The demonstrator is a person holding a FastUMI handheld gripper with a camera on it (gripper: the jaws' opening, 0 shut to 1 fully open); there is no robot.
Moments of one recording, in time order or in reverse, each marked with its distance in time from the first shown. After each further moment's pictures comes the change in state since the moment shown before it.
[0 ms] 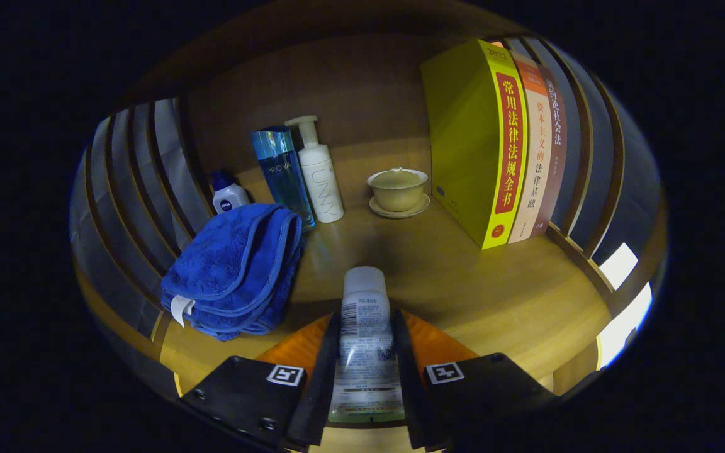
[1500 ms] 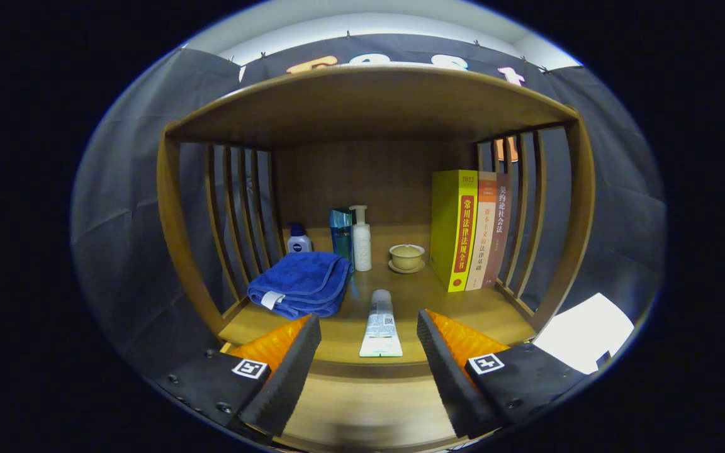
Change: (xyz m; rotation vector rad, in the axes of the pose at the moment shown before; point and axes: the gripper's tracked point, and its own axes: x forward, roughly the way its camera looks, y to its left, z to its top) arm -0.202 0.025 0.003 -0.141 -0.346 0.053
